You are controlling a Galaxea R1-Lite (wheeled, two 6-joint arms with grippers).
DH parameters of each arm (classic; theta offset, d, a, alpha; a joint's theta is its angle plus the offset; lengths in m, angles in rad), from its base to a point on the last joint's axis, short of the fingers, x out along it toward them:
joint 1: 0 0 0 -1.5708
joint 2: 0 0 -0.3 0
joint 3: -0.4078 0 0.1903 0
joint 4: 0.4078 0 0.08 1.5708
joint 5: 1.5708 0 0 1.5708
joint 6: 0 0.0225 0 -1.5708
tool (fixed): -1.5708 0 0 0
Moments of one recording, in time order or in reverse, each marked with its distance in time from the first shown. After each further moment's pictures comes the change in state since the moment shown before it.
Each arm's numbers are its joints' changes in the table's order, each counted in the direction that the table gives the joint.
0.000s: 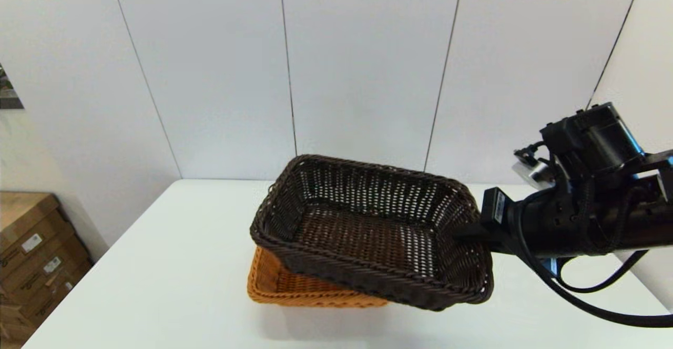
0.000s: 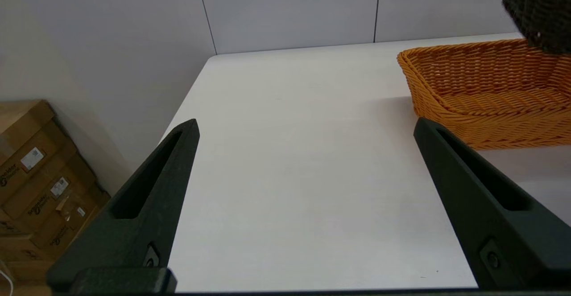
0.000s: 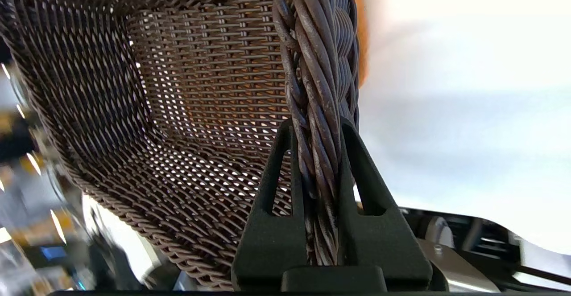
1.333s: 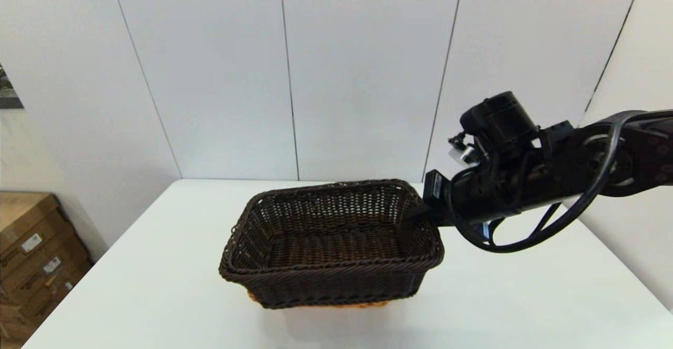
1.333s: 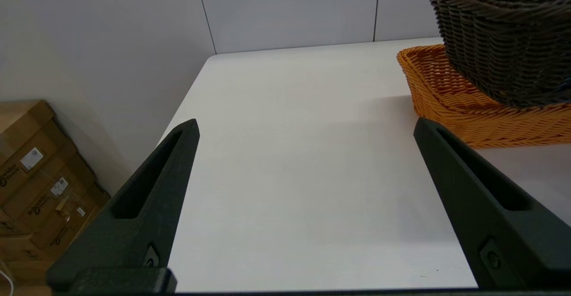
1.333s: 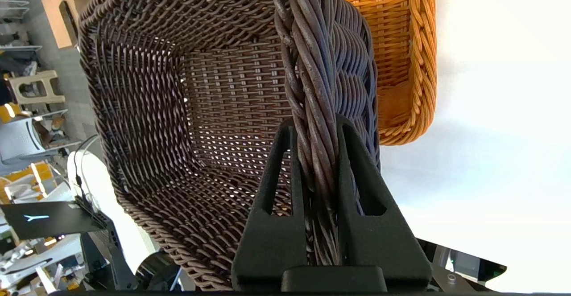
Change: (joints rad) left arm 0.001 0.000 0.000 0.002 -0.002 0.002; right arm 0.017 0.260 -0.276 0.067 0.081 -0.064
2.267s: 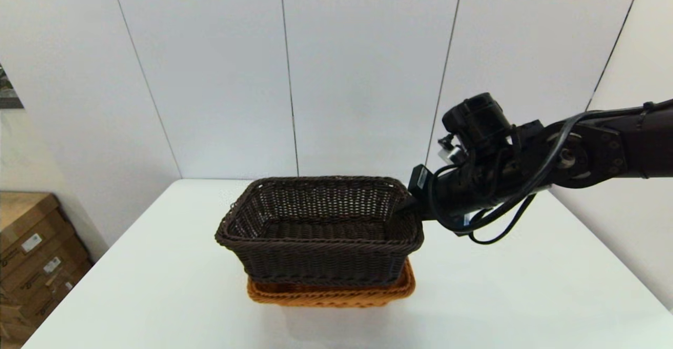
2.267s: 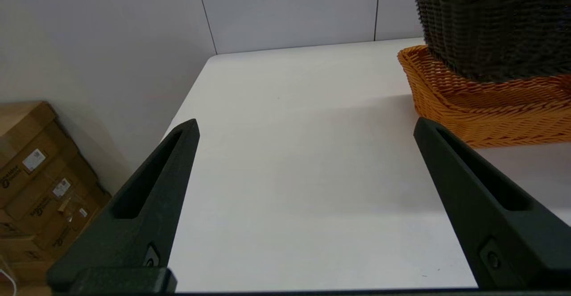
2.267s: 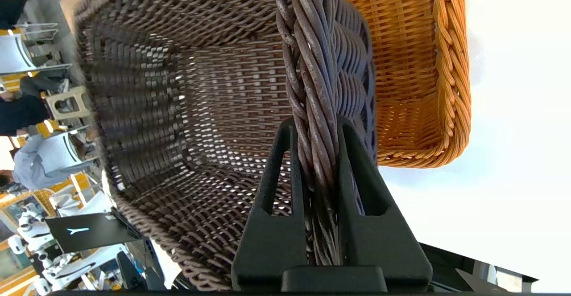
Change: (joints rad) left arm 0.000 0.000 0.000 0.000 0.000 0.008; right arm 0.000 0.084 -0.077 -0.012 0.025 0.092
